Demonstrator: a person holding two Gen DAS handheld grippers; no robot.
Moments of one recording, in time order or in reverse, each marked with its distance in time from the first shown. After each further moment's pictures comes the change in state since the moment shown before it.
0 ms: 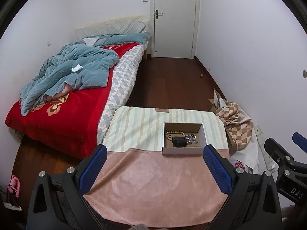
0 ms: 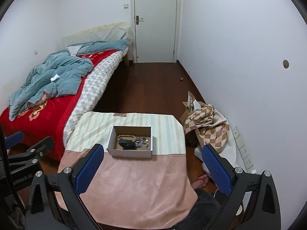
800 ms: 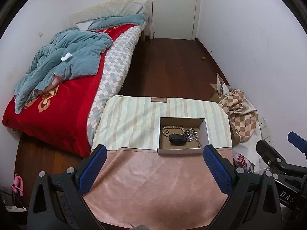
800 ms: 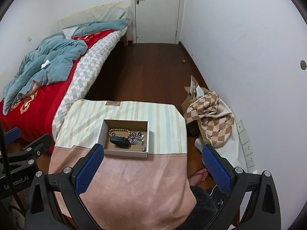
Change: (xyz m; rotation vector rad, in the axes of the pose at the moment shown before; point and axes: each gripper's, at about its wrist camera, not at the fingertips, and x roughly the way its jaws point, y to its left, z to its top) left arm 0.073 -0.023 0.041 0.007 0.171 -0.004; right arm 0.100 -0.005 0.042 -0.029 0.174 0.001
